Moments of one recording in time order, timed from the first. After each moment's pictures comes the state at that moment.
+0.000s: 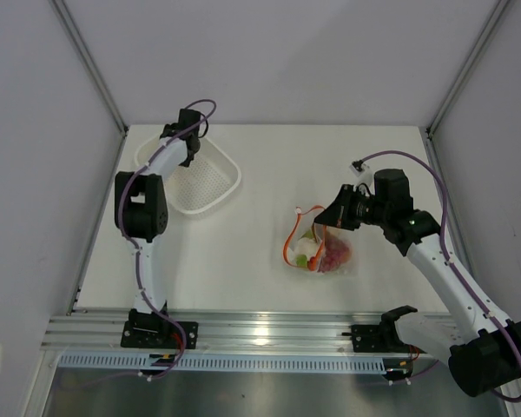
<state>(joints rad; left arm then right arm) -0.13 2.22 1.85 -0.56 -0.64 0.24 0.34 1.05 0.94 -0.48 -0.58 0.59</state>
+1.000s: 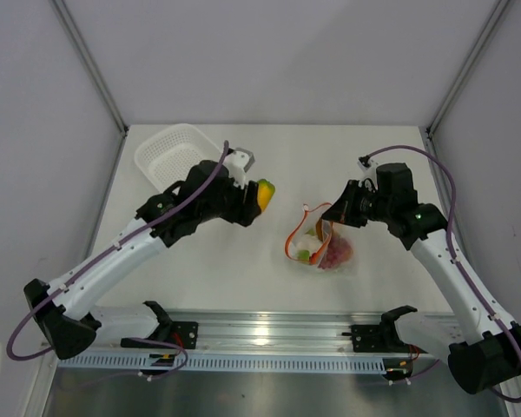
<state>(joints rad) -0.73 1.22 1.28 -0.67 -0.12 -0.22 0.34 1.06 1.06 -0.64 -0.45 0.60</state>
